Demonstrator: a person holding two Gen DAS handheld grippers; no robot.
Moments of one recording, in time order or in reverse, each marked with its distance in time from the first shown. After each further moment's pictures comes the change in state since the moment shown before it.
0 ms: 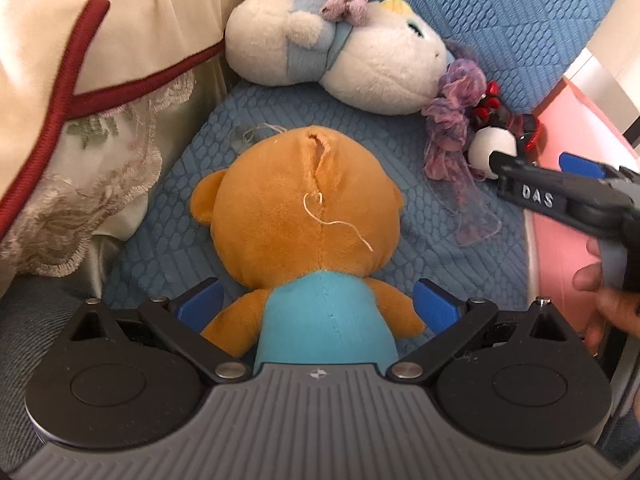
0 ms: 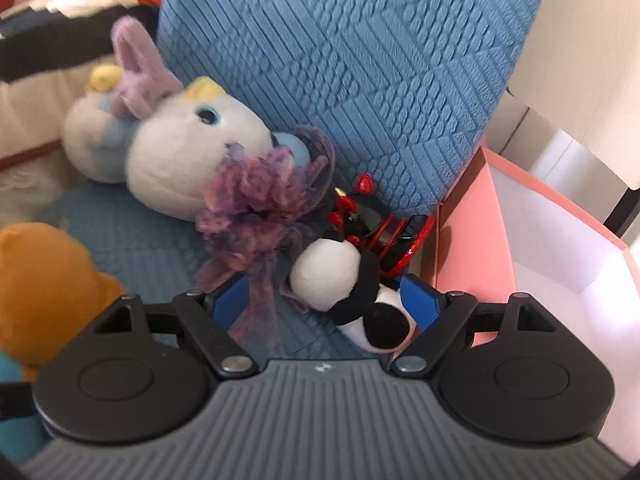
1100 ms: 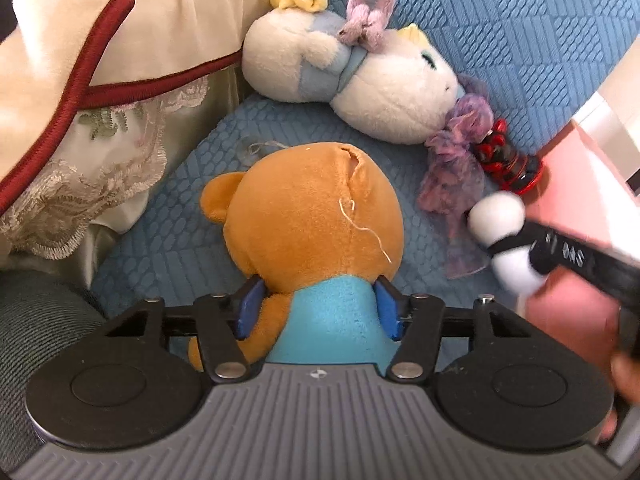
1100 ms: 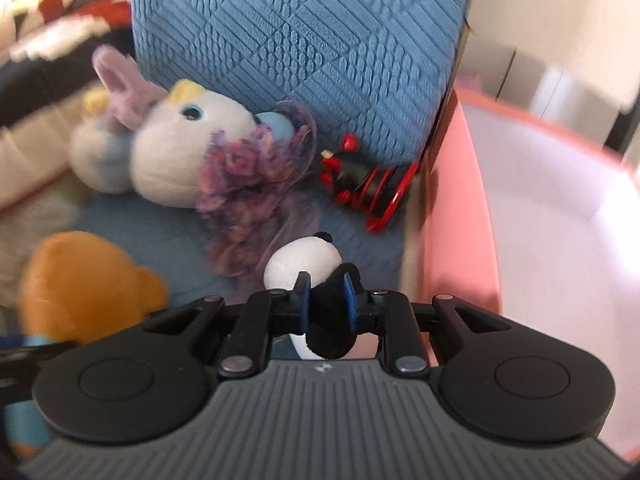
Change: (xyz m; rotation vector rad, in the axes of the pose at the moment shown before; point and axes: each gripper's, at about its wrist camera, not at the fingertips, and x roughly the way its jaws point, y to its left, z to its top) left arm -0.010 -0.006 0.004 -0.130 -0.071 -0.013; right arm -0.029 -0.032 -0.012 0.226 0.106 0.121
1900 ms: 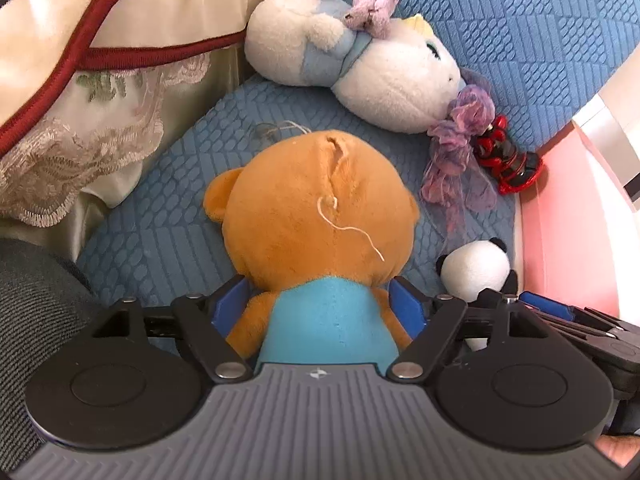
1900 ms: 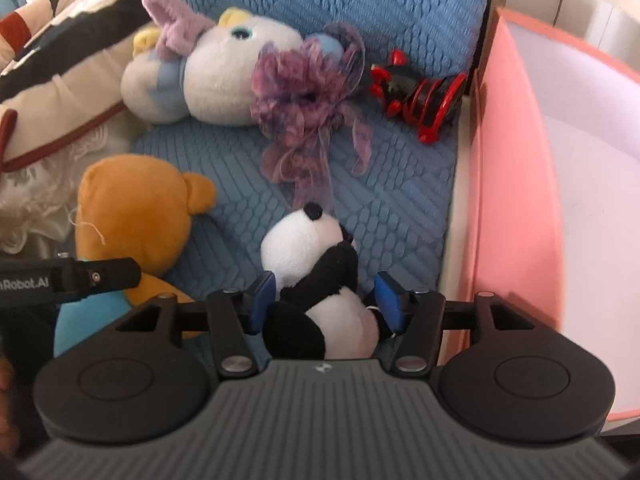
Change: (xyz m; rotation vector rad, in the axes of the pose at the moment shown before) left arm 0.008 0.003 -0.010 -0.030 0.016 -0.008; right arm 0.009 -0.005 -0.050 -0.016 0.158 0.158
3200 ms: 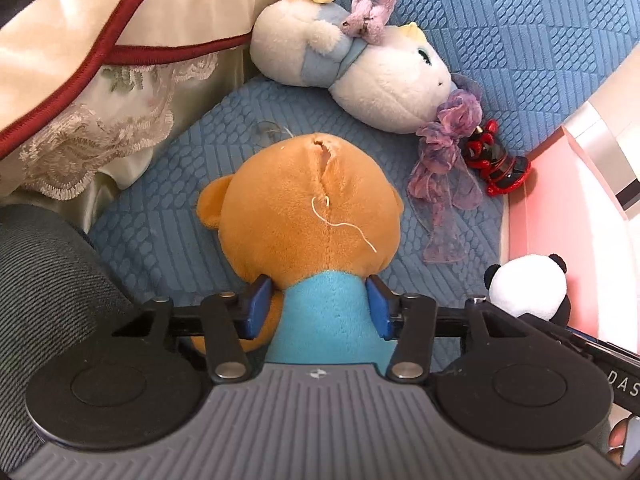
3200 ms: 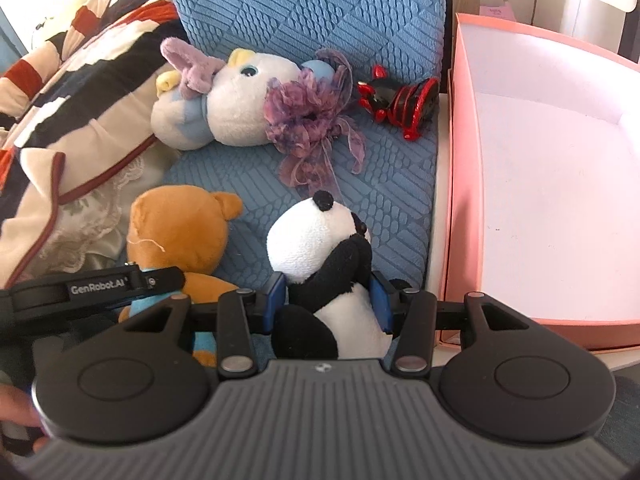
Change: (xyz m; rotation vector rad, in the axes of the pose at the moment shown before) left arm -0.025 -0.011 -0.011 -0.049 -0.004 -0.004; right arm -0.072 -0.007 -0.005 0.110 -0.021 0.062
